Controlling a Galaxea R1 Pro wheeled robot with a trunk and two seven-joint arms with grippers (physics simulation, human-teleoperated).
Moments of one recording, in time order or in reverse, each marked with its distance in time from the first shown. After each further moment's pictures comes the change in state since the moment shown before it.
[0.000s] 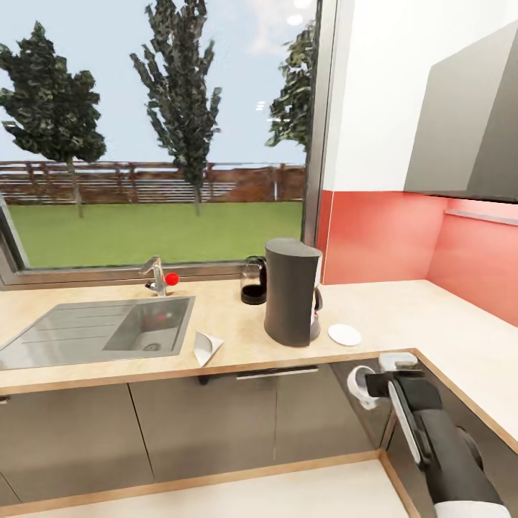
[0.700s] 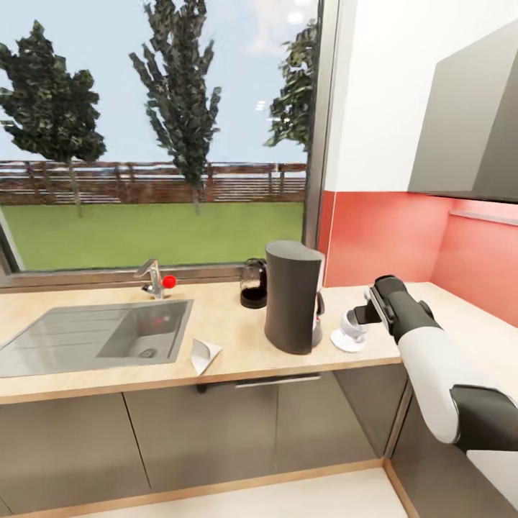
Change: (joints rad) left arm 0.000 0.063 0.010 0.011 -0.023 0.055 0.052; right arm -0.714 -0.019 0.003 0.823 0.217 0.001 0.145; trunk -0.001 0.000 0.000
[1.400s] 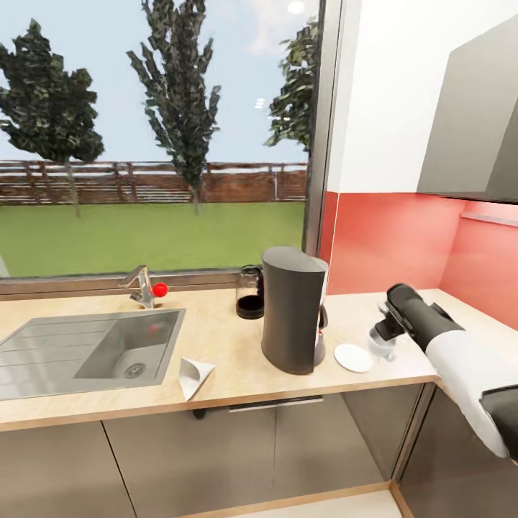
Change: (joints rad) left arm 0.000 -0.040 -0.001 0.060 -0.001 -0.008 0.002; right arm -0.005 -0.170 0.415 0.067 0.001 0.001 0.253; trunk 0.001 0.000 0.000
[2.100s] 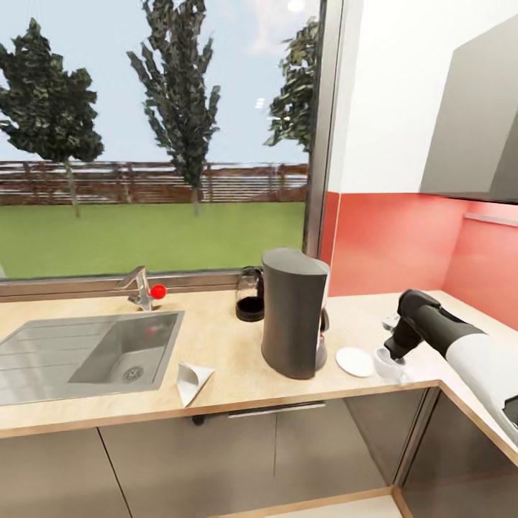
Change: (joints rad) left arm 0.000 -0.009 0.000 0.010 0.009 0.029 0.000; right arm 0.000 -0.101 0.213 -0.005 0.187 -0.058 0.536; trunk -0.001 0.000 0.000
